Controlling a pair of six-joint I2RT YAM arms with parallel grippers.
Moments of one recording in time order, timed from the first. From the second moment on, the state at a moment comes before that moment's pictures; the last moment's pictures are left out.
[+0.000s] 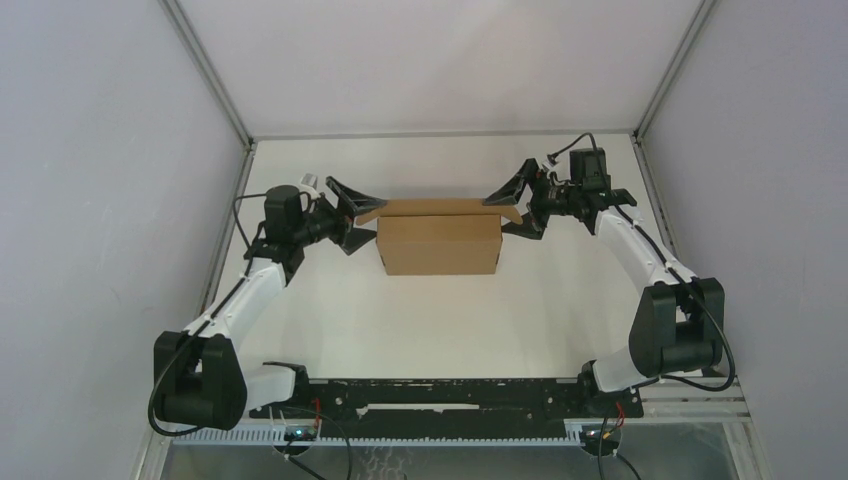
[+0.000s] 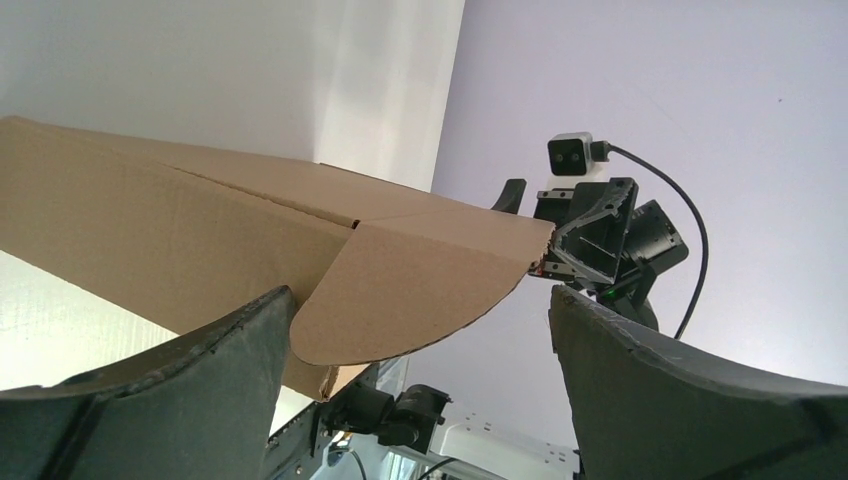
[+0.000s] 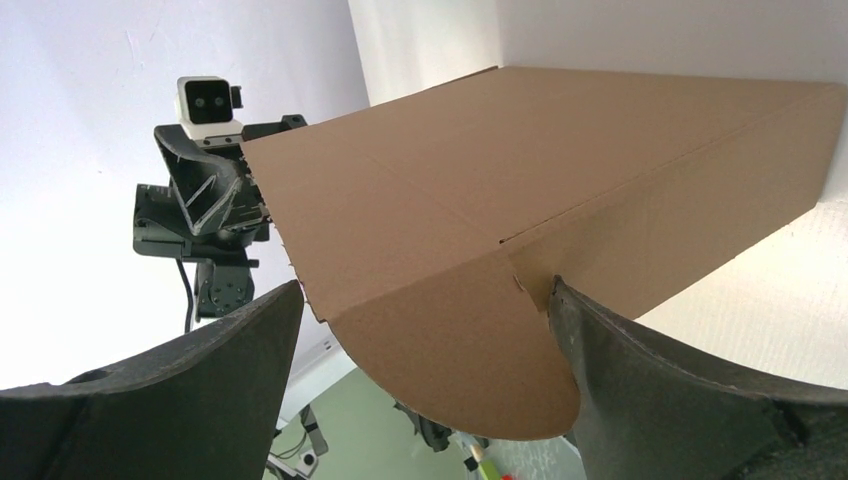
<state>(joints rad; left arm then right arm) -0.14 1.22 0.76 0.03 0.66 -1.23 0.13 1.48 1.14 -0.45 -0.85 0.89</state>
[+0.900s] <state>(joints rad) -0.15 1.24 0.82 -0.07 0.69 -1.13 0.10 1.50 1.14 -0.46 -0.93 0.81</state>
